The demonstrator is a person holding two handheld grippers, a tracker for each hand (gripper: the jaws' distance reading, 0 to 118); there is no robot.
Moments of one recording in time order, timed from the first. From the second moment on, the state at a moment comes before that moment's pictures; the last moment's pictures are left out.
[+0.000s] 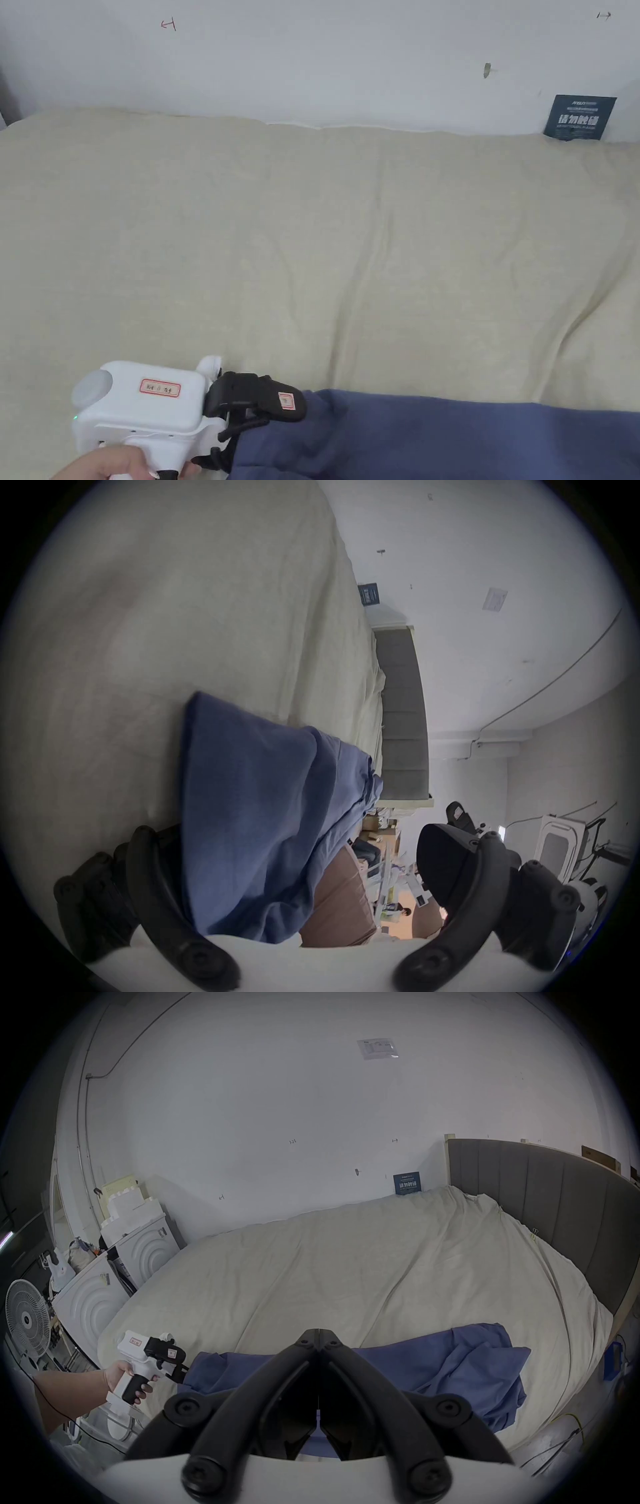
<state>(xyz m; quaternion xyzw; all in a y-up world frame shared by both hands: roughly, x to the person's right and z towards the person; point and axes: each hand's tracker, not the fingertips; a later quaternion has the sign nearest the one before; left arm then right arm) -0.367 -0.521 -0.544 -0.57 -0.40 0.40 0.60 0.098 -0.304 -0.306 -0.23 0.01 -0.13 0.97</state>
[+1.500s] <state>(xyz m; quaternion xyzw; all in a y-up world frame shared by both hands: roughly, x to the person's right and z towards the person) -0.161 -0.388 -0.510 -0.61 -0.36 0.15 0.69 0.162 -0.316 -0.253 -0.21 0.00 -0.19 0.96</state>
